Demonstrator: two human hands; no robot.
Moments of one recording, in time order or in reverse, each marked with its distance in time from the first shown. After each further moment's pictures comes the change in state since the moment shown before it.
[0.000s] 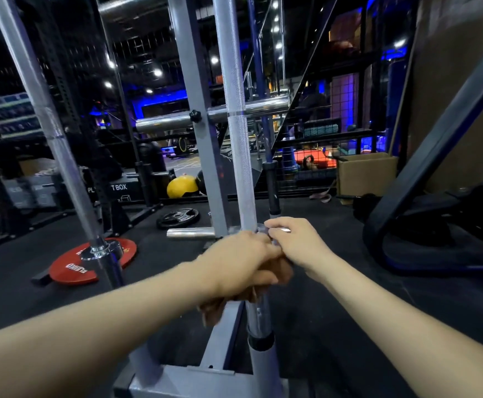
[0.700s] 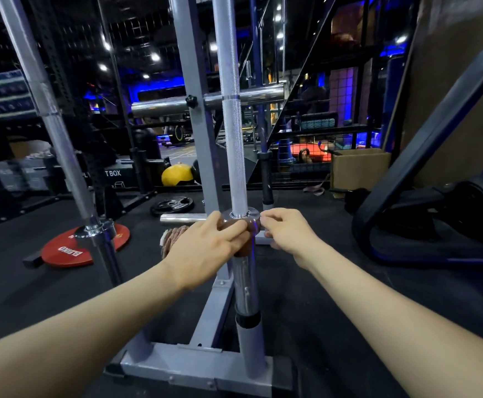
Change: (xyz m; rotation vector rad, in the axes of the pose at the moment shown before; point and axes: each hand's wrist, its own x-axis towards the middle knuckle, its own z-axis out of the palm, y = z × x) left_hand -0.032 -0.023 0.038 0.570 0.361 0.071; right_hand -0.008 0.006 0.001 0.061 -0.032 0.075
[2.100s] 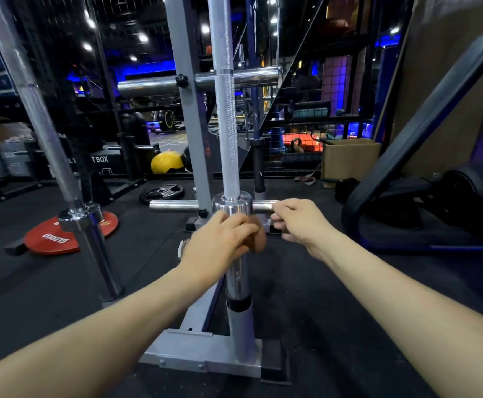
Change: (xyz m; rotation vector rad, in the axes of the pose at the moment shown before) left_hand 0.005 0.044 0.024 -0.509 0.045 -0.334; right_hand -0.019 0.007 -0.026 0.022 0.039 0.113
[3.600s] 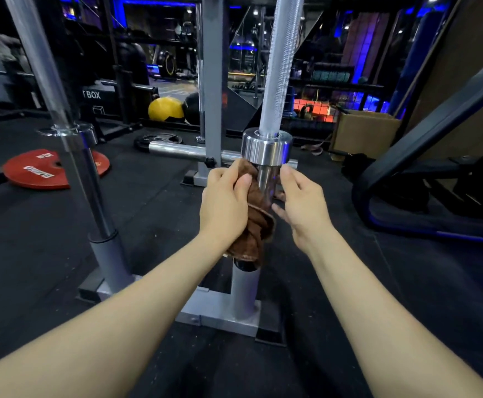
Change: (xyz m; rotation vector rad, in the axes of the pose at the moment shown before) left_hand -0.020 -0.010 0.051 -0.604 0.187 -0.745; right_hand 0.011 0.060 0.078 0.219 0.046 -0.122
